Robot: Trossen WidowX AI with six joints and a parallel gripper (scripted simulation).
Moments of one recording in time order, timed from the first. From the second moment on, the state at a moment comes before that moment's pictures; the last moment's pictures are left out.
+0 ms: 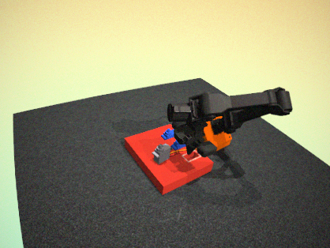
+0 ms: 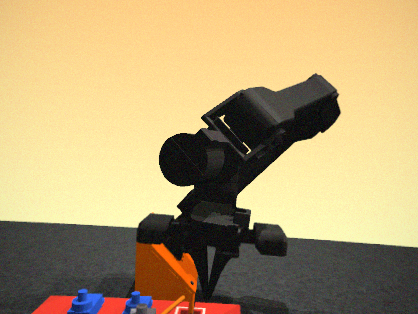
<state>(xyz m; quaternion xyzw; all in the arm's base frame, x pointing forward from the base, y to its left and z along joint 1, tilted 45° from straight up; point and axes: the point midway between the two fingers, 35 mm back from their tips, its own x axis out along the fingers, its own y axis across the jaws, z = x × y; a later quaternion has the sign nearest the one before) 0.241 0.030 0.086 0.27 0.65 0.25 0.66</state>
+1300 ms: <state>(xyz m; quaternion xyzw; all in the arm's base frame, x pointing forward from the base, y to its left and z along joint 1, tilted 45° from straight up) 0.235 0.068 0.054 0.27 0.65 0.26 0.65</state>
